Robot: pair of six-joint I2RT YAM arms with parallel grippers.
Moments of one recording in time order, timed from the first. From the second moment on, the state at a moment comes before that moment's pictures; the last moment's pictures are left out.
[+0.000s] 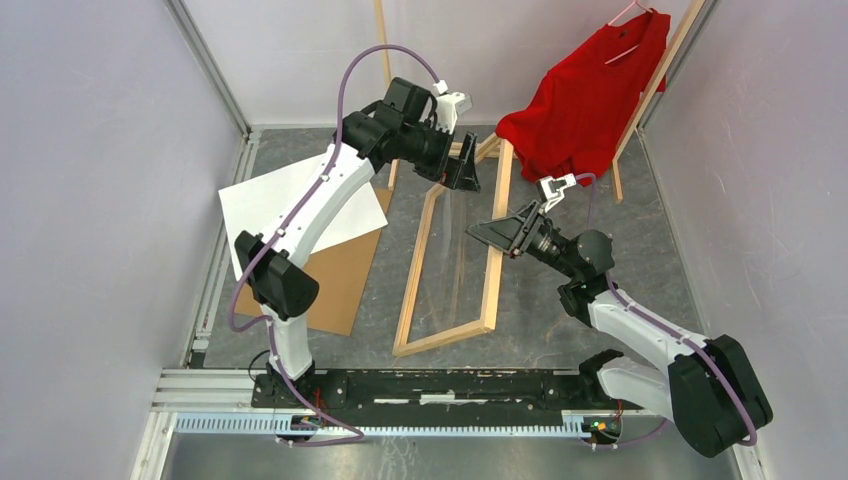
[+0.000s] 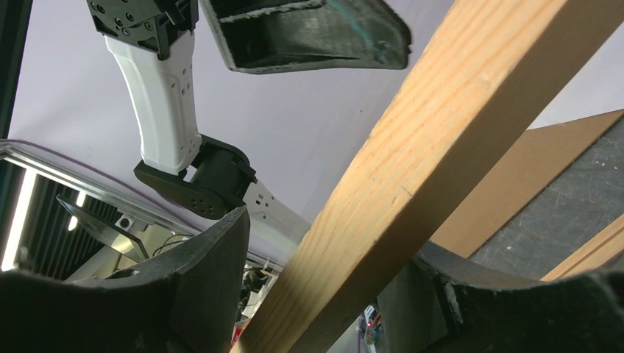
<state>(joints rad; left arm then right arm) -0.61 1.90 2.11 -0.94 0.53 -0.15 0.45 1.09 0.43 0.98 -0.60 1.31</state>
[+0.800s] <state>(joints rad) -0.60 1.93 2.17 -1.04 0.40 -0.11 0.45 1.08 0.44 0.84 -0.63 1.23</state>
